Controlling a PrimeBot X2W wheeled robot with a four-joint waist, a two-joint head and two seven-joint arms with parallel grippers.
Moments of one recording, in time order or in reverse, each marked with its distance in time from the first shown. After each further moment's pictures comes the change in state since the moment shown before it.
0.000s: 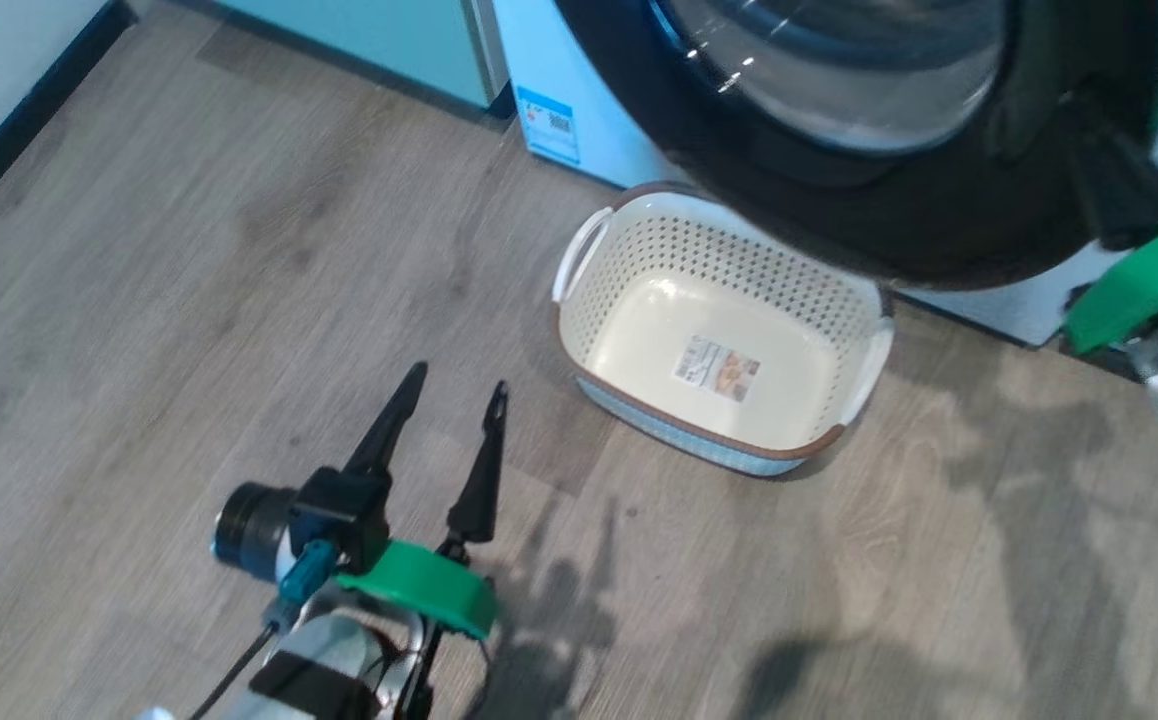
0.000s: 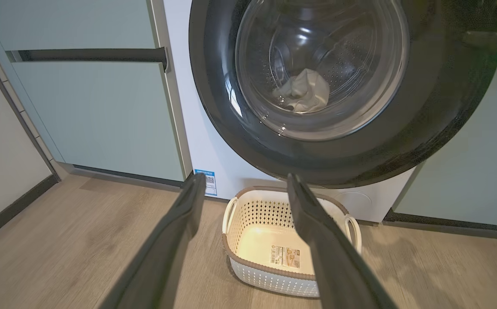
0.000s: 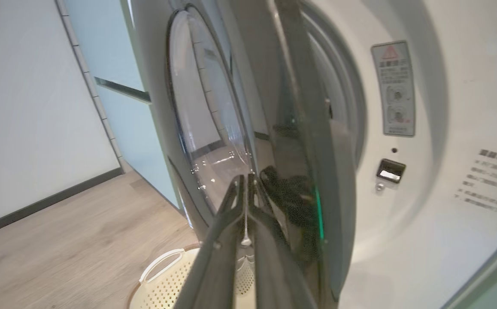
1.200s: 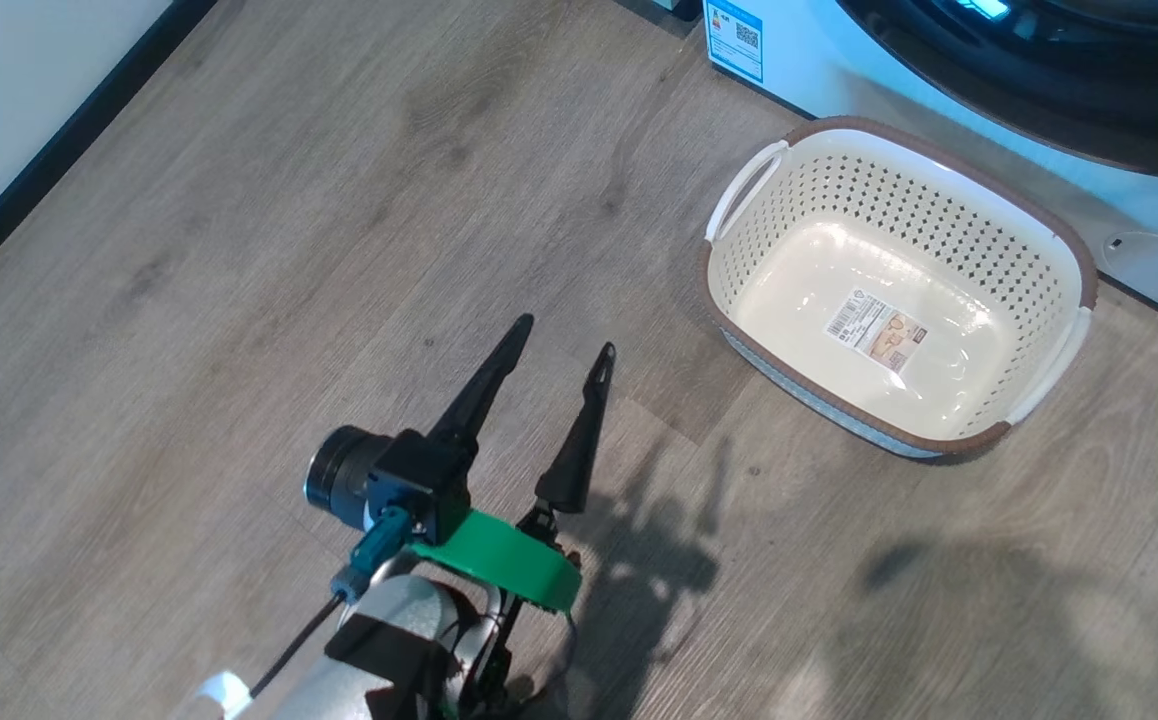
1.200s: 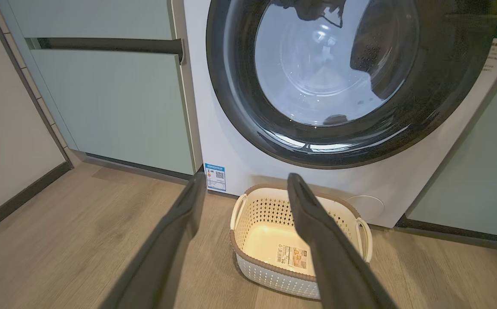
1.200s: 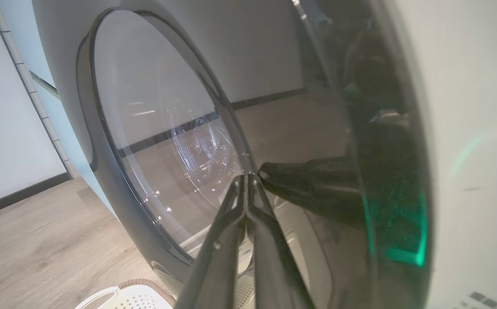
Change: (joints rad) left arm -0.076 -0.169 0.017 0.029 0.089 -0.147 0.000; right arm -0.330 -0.208 -0.147 0.224 -0.117 0.001 0.065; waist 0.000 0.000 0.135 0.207
